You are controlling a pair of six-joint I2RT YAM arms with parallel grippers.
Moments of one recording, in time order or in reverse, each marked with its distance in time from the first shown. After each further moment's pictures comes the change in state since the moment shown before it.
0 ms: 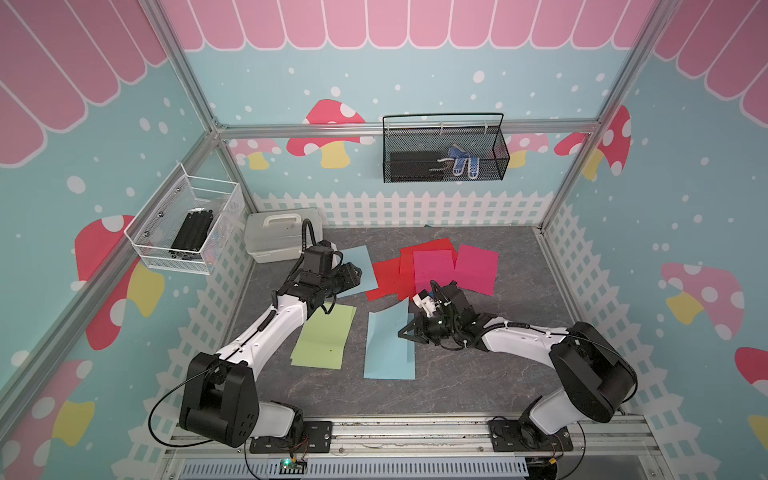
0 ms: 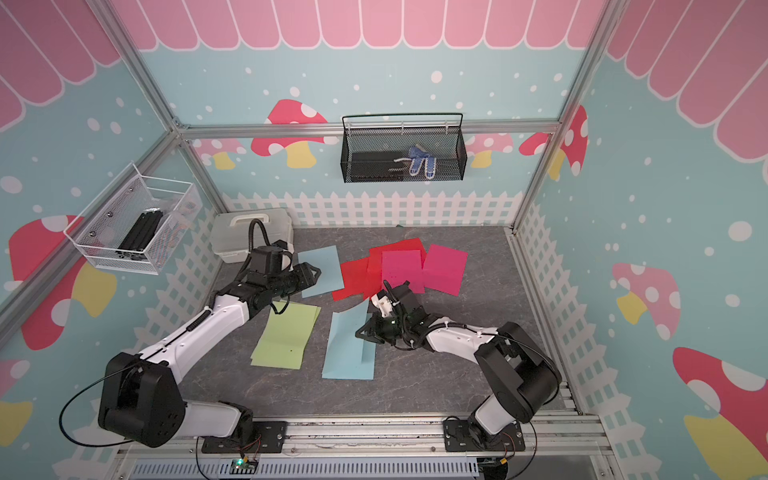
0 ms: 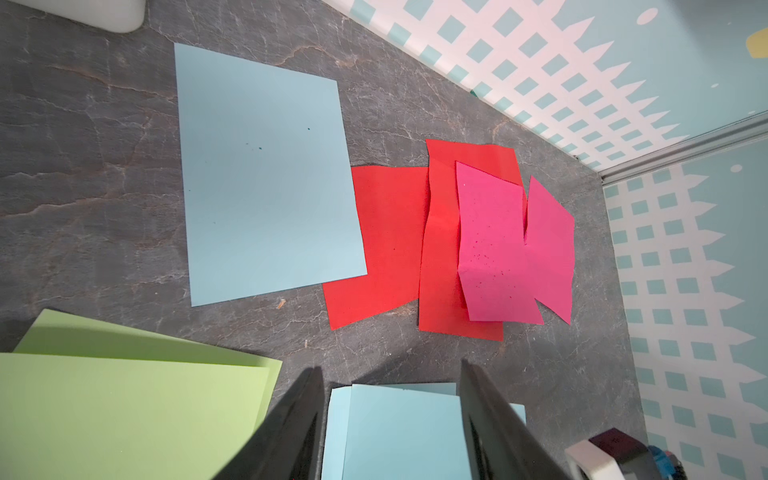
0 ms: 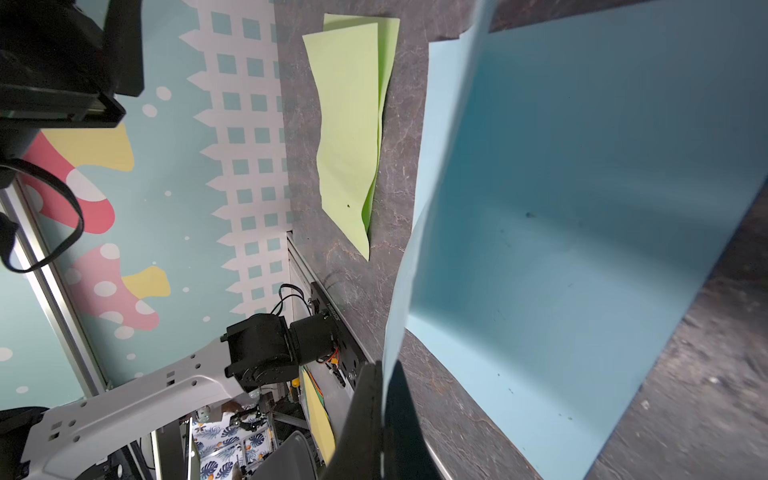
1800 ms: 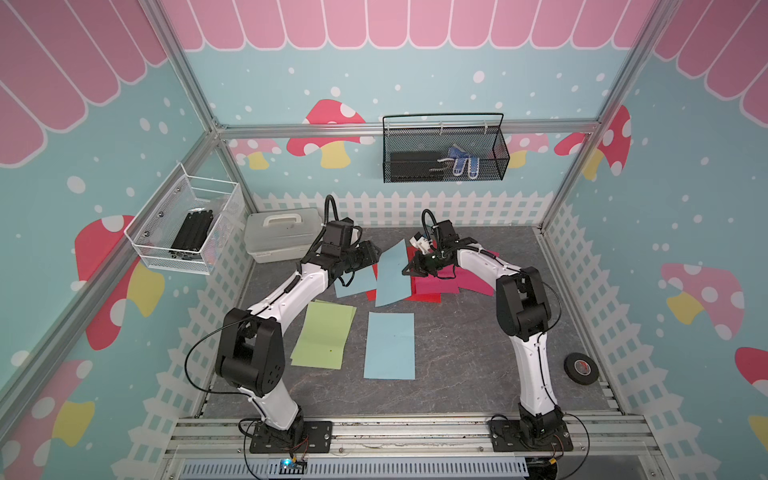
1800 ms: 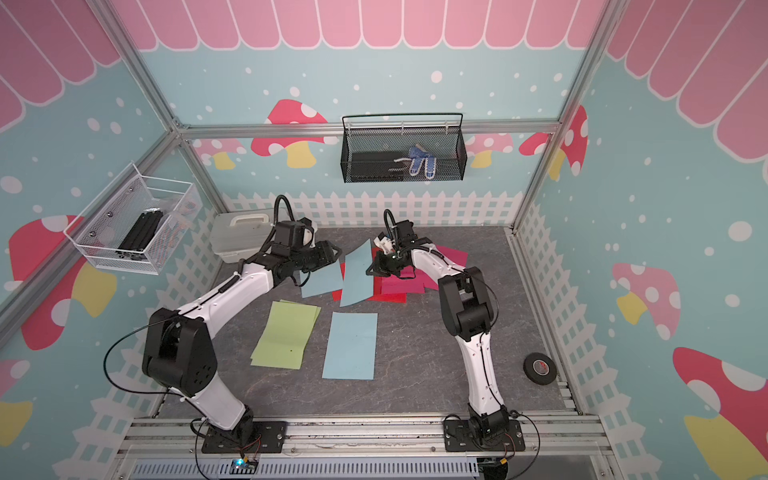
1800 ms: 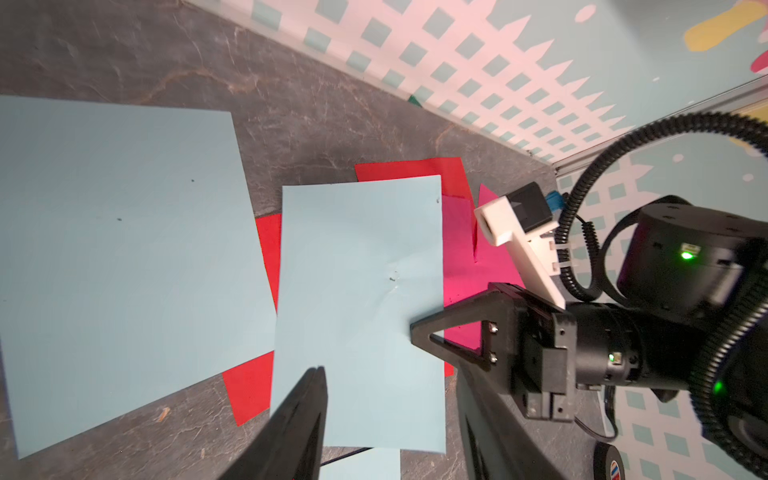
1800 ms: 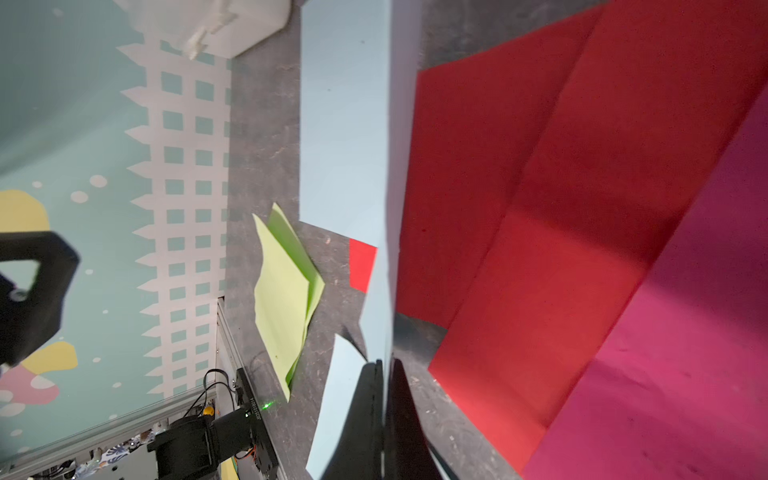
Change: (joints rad) left arm -0.047 0.270 0.322 -0.014 0.079 0.006; right arm -0.295 0.665 1.091 -0.710 -0.084 -0.608
